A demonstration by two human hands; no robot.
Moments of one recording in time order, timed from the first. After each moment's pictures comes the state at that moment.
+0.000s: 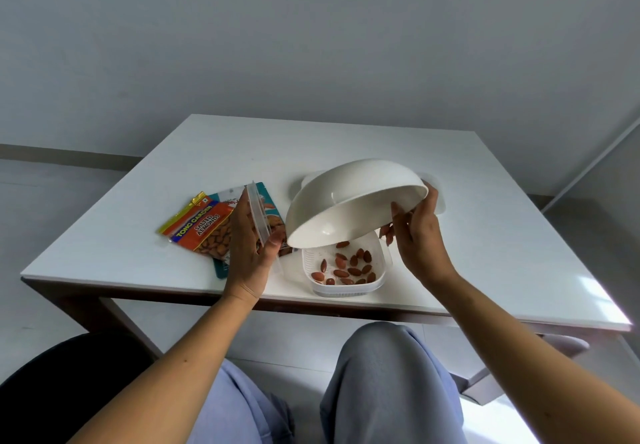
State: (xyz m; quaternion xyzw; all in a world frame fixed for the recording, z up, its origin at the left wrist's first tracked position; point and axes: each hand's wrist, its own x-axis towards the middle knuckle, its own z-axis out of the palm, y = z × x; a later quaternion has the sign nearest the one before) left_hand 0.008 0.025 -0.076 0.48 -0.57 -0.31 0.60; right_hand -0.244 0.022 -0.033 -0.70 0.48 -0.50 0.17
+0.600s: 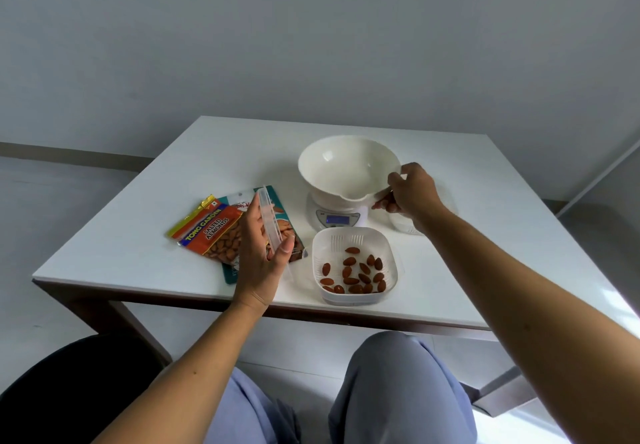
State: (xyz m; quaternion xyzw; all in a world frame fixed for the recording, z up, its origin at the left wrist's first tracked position) left_hand 0.005 0.028 -0.073 0.49 -0.57 -0.27 0.59; right_hand -0.222 -0.058 0.012 -0.49 0.66 -0.43 0.38
